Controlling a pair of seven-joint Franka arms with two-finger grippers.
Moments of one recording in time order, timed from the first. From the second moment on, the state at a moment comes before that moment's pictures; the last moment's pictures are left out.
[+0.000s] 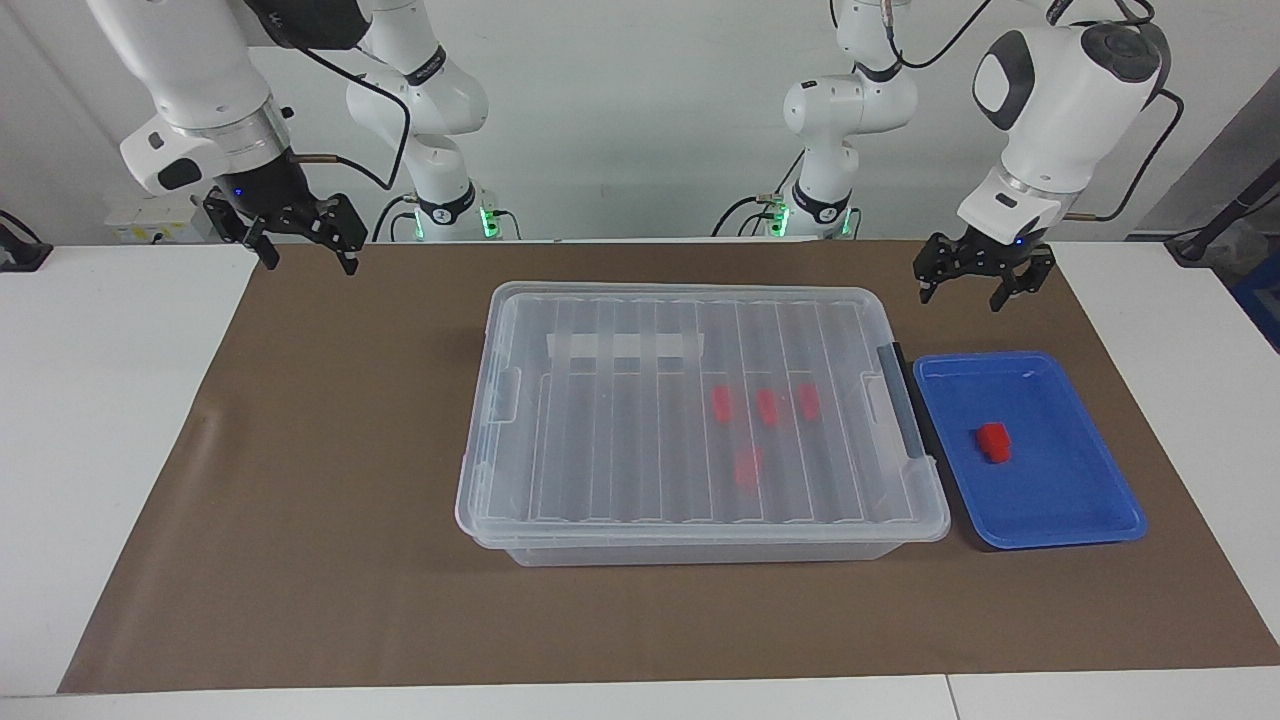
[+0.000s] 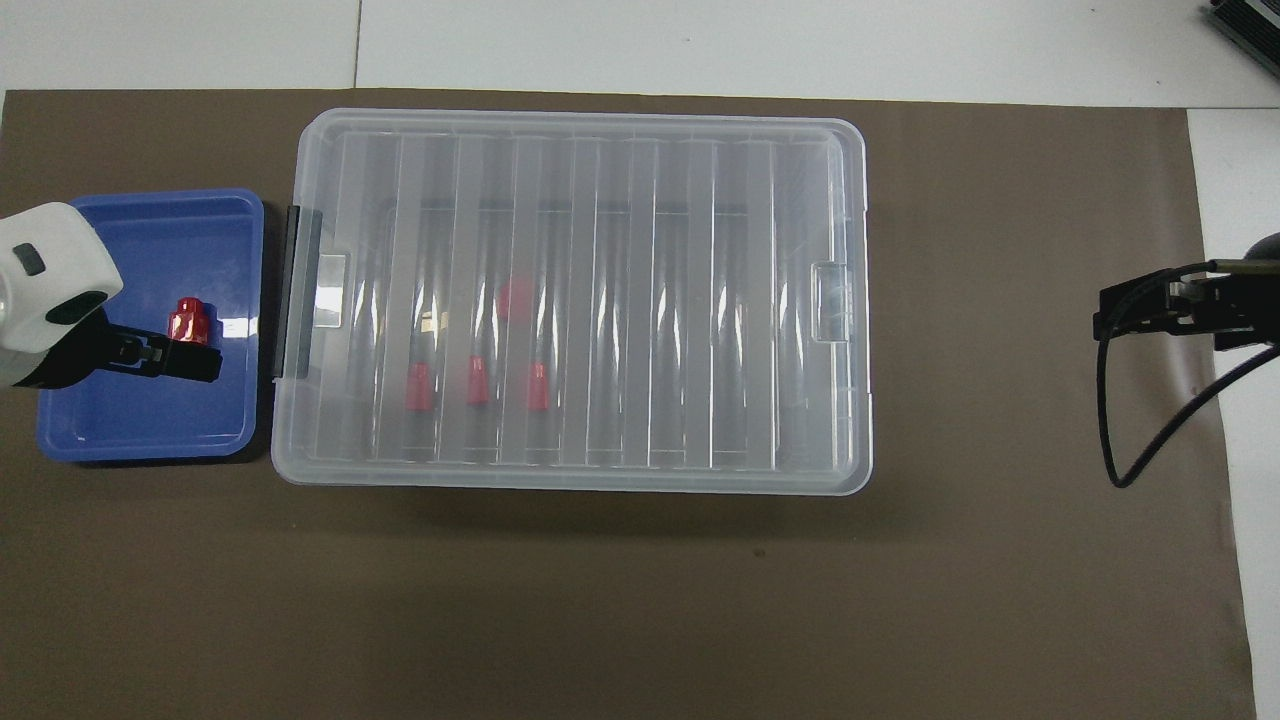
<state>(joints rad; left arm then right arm) 0.04 -0.10 -0.10 -1.87 -0.02 1.82 0.19 -0.06 -0.01 0.08 -1.54 -0.02 1.52 0.13</state>
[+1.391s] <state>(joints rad) -0.09 0.04 0.00 -1.48 0.00 1.50 0.18 0.02 -0.01 -0.01 -1.54 -0.02 1.49 0.13</state>
